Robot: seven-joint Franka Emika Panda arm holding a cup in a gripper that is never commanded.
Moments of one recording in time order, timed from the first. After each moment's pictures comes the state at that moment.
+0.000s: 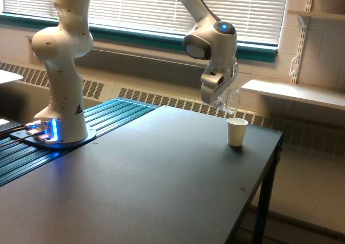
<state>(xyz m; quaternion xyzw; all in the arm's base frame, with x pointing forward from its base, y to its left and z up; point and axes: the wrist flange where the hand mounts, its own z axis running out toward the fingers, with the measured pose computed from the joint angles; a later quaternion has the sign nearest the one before) 0.481 0.250 0.268 -0.86 0.46 0.13 0.17</state>
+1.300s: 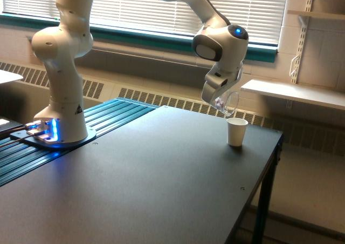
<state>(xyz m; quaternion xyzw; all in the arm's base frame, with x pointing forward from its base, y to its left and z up) 0.493 0.265 0.259 -0.85 0.48 0.21 0.12</state>
